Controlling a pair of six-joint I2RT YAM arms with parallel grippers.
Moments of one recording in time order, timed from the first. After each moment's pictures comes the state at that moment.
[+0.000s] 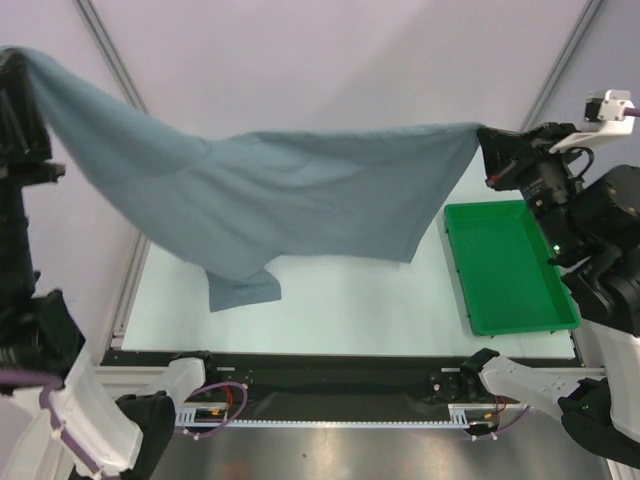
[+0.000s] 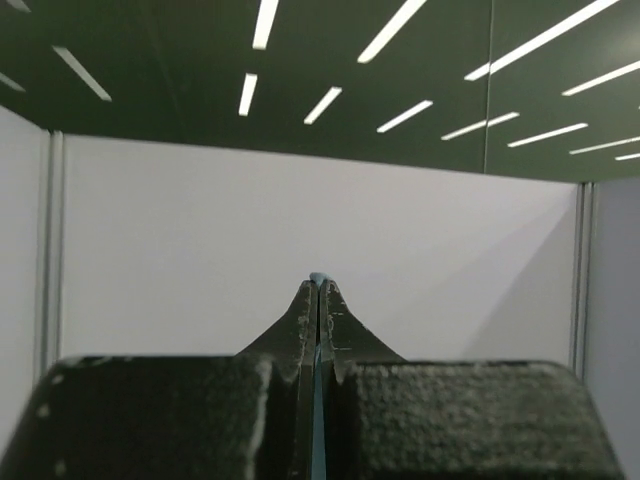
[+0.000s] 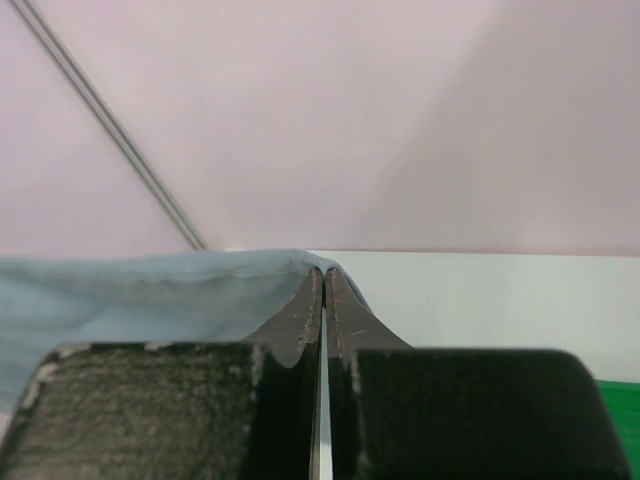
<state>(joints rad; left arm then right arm) 0.11 1.08 2.19 -0.26 0.24 -0.32 0.61 1.03 1.81 -0.60 0.34 0.24</state>
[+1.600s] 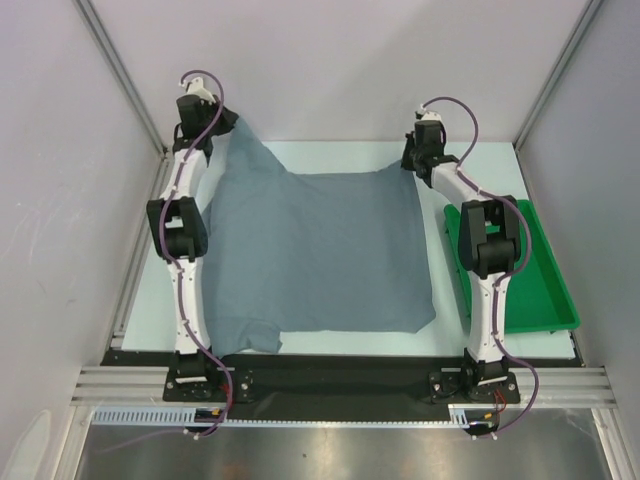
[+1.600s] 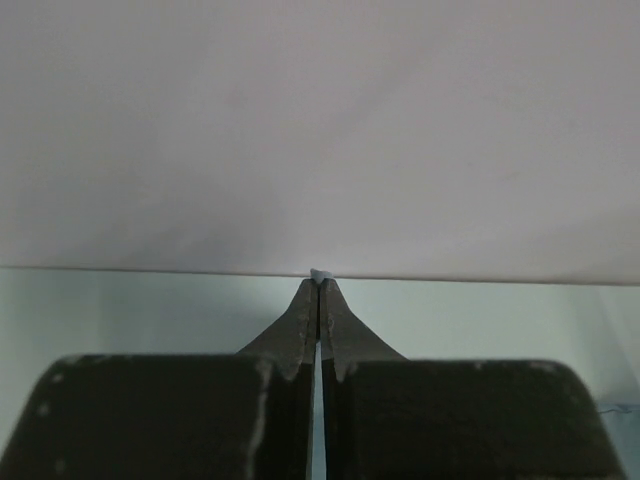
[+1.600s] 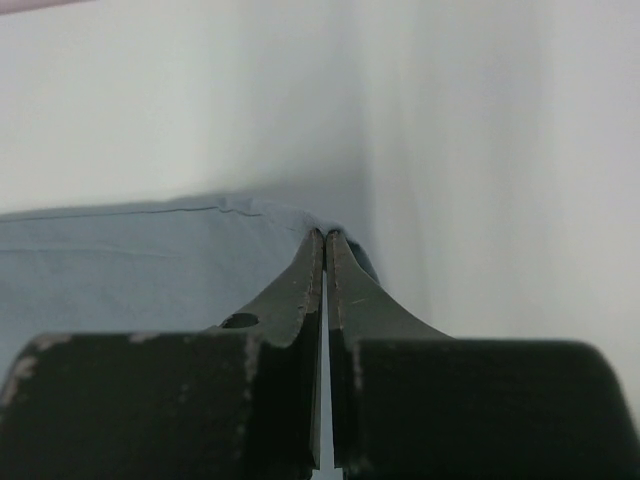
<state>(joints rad) 0.07 2.56 2.37 -0.04 0.32 -0.37 0.19 2.22 1.80 -0.11 0.10 0.26</state>
